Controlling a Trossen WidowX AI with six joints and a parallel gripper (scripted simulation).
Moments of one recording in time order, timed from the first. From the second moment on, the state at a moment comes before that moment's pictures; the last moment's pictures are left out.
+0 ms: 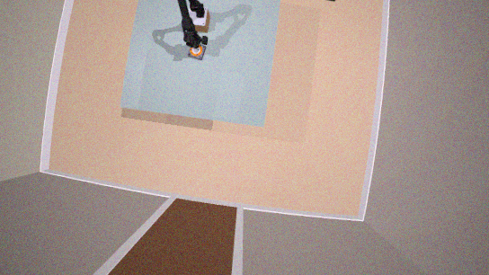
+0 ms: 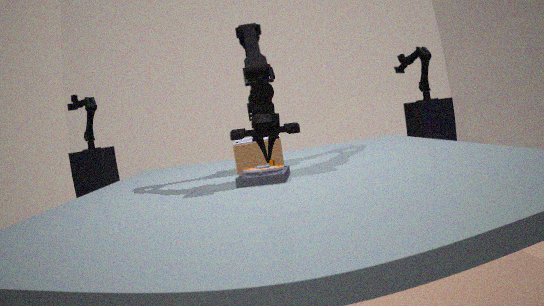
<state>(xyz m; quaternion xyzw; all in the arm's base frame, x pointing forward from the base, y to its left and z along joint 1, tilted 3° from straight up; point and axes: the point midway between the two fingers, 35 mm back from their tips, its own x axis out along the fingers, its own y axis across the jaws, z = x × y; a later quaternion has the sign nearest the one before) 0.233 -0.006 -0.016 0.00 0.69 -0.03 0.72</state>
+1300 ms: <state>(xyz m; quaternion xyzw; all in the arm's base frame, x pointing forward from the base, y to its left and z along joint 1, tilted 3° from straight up) 0.237 0.003 -0.016 0.00 0.69 -0.03 0.72</state>
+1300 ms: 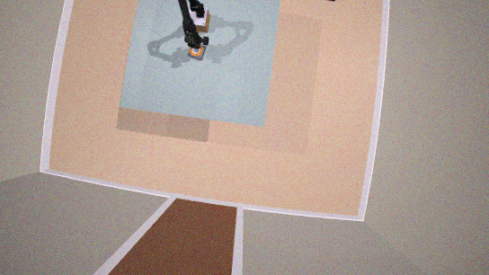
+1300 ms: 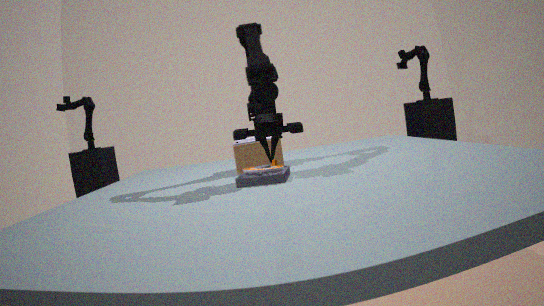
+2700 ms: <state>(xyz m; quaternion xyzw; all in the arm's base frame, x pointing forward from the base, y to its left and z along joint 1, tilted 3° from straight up) 0.265 0.025 -0.015 0.00 0.69 -0.02 0.72</state>
